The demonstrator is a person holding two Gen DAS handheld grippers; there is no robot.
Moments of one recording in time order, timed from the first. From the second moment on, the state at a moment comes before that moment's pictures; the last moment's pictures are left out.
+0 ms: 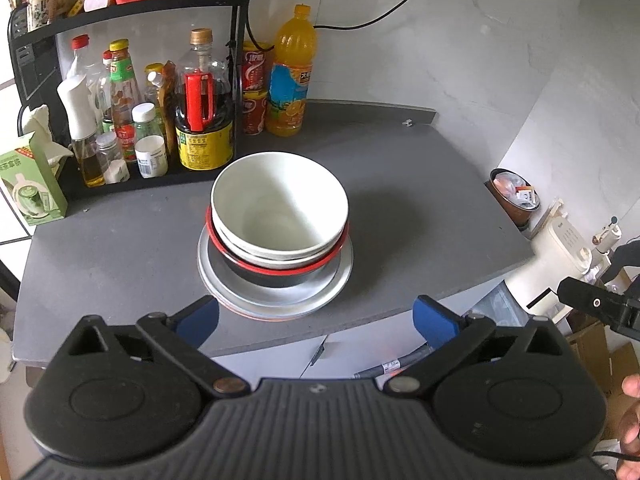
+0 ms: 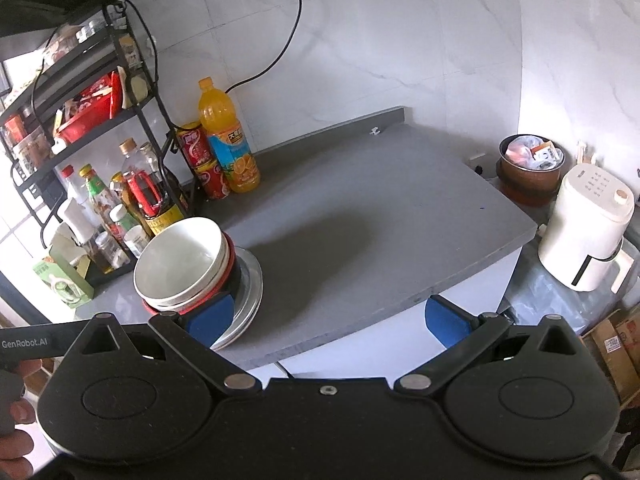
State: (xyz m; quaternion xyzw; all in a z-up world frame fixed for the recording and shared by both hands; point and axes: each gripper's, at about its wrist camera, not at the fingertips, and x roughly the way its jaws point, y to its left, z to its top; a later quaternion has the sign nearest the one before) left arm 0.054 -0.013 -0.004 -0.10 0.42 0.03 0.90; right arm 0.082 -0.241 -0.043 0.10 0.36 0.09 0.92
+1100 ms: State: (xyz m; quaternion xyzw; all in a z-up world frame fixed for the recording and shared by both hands) left arm 0.022 0.010 0.004 -0.10 0.43 0.04 0.90; right arm 0.062 -0.208 -0.032 0.07 0.38 0.11 0.92
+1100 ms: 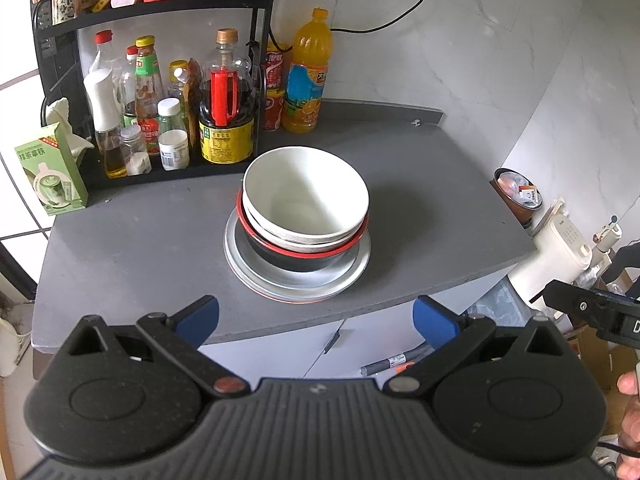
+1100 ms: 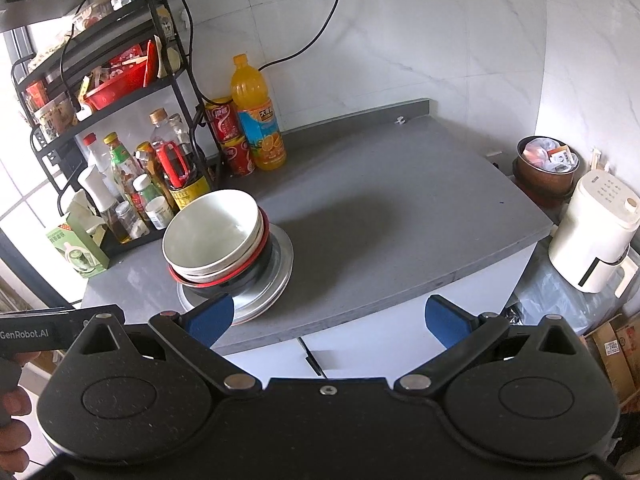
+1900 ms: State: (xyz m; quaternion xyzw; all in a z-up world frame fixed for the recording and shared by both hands) left arm 0.028 0.006 0.007 -0.10 0.42 0.03 0.90; right arm 0.068 -0.211 -0.031 0.07 0.38 0.11 0.92
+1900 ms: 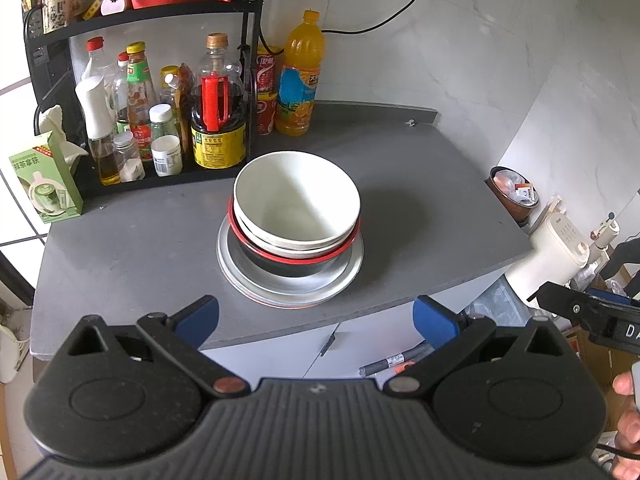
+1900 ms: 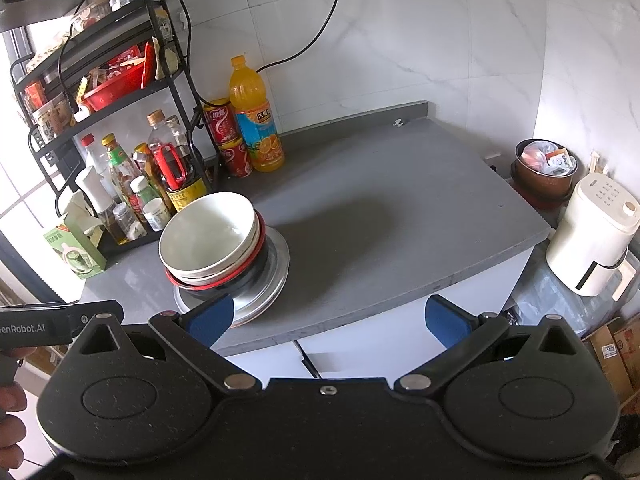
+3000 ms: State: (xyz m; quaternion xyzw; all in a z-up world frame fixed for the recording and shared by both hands) left arm 0.022 0.004 0.009 -0.10 0.43 0.04 0.90; right arm 0.065 -0.213 -0.030 0.07 0.38 0.12 0.92
